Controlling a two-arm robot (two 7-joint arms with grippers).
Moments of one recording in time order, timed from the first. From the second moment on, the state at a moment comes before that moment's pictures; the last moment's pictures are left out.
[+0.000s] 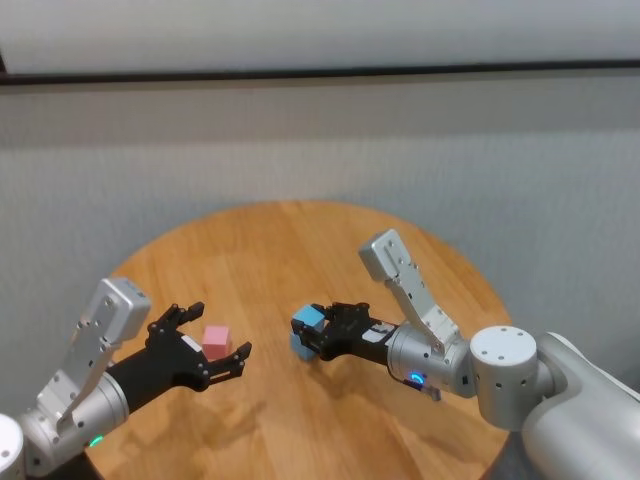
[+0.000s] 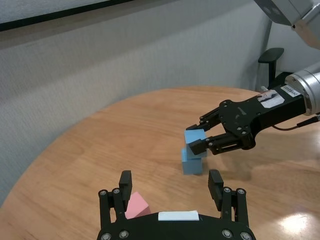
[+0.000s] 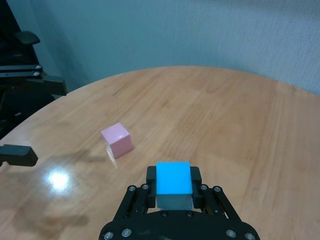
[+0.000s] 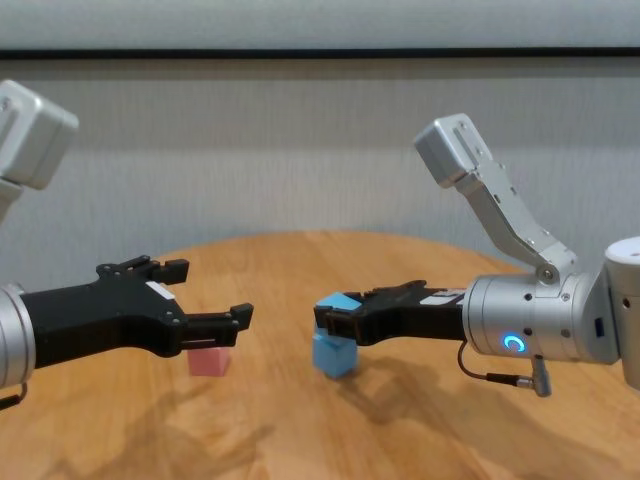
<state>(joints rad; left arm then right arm) -0.23 0.43 0.34 -1.36 -0.23 -0.09 -0.49 0.62 0.13 -0.52 -0.82 0.22 0.07 0.54</state>
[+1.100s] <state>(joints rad) -0.23 0.43 0.34 -1.36 -0.23 -0.09 -0.49 0.63 0.12 -0.52 -0.81 0.22 0.08 0.54</state>
